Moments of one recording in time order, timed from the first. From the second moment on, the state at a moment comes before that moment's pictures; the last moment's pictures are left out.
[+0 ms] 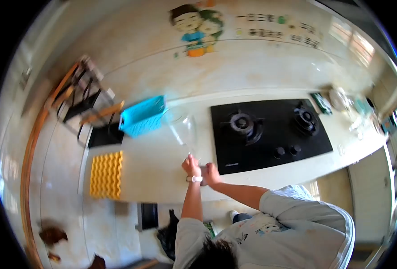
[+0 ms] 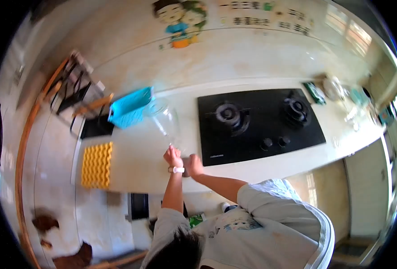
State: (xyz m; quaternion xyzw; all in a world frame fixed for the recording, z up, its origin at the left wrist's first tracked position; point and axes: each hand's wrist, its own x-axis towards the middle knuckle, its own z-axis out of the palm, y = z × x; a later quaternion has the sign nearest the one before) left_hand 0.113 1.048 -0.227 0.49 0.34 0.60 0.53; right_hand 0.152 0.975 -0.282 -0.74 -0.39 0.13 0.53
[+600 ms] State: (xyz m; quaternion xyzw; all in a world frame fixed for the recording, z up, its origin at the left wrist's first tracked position) left_hand 0.136 1.086 -0.255 0.62 0.50 0.56 0.23; right_hand 0.361 0.714 -0.183 -0.72 -0.29 0.11 0.62
